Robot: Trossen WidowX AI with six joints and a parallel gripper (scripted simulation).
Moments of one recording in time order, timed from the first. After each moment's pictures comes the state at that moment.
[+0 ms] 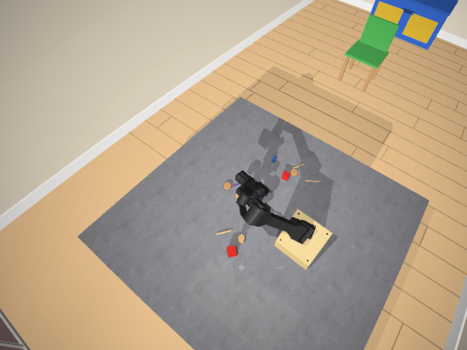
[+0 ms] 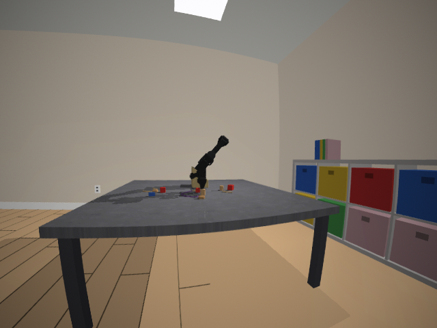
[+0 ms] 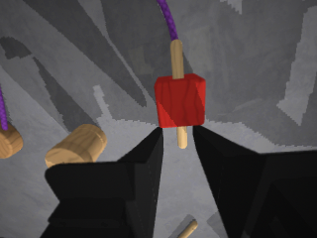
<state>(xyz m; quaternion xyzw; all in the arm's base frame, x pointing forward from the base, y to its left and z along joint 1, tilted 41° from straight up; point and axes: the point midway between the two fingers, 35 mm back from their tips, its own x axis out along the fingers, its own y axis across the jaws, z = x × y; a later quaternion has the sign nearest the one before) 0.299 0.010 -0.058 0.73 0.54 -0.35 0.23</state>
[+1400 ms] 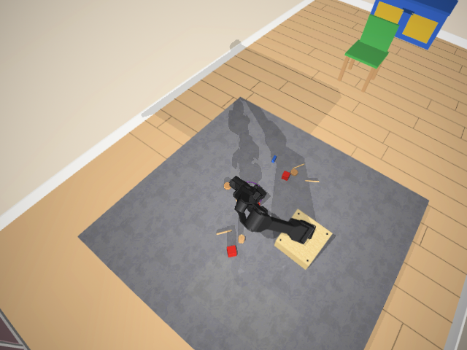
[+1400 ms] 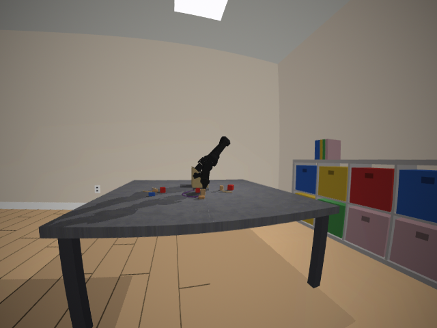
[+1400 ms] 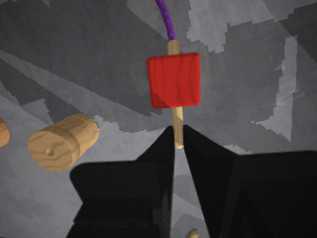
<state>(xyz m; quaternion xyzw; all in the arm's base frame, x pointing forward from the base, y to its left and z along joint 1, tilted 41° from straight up) 0.301 0.024 -0.050 0.70 0.54 -0.39 0.25</state>
